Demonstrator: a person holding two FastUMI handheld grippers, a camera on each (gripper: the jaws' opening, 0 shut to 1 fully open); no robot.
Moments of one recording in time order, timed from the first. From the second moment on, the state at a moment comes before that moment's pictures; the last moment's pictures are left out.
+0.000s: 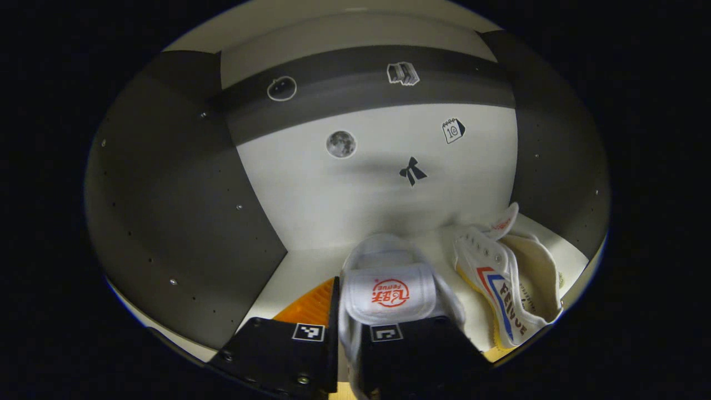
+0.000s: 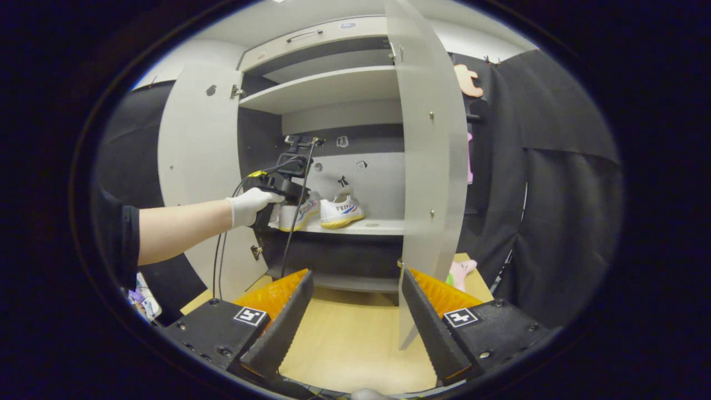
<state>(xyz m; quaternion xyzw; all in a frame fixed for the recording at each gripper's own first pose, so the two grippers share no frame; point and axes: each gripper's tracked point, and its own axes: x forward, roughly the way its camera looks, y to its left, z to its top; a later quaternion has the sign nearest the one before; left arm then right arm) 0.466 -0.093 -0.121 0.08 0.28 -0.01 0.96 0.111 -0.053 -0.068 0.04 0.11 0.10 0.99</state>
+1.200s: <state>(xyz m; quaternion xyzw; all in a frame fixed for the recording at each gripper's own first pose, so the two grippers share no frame) 0.277 -0.110 0.035 0.07 0.04 -0.05 1.00 0.094 -0.100 -0.032 0.04 0.04 0.04 1.00</state>
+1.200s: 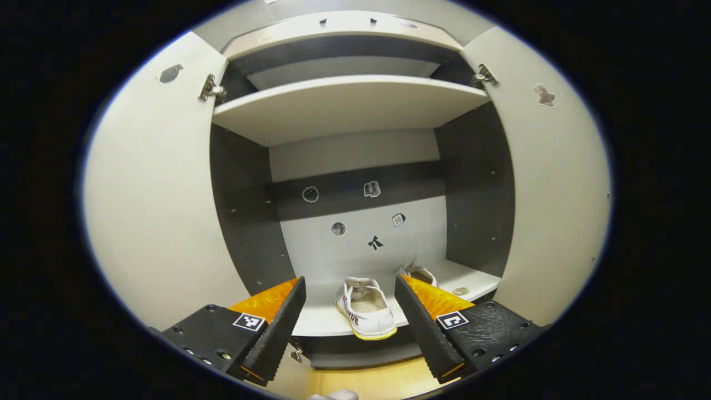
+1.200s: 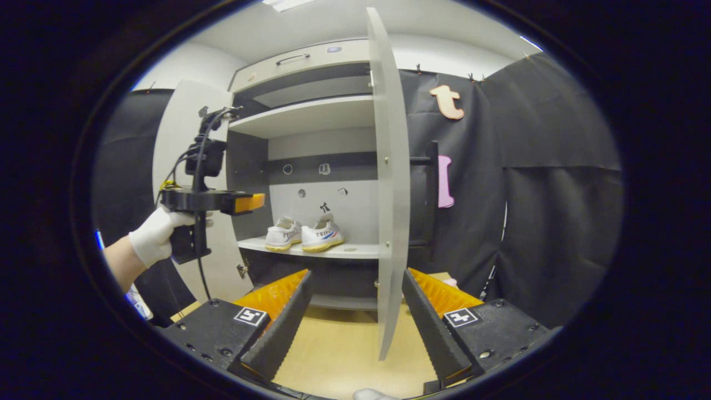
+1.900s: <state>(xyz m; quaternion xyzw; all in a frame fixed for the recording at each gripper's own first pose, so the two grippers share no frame) 0.121 -0.100 0.008 0.05 0.02 0.00 1.00 0.102 -0.194 -0.042 0.04 0.05 -0.04 1.00</state>
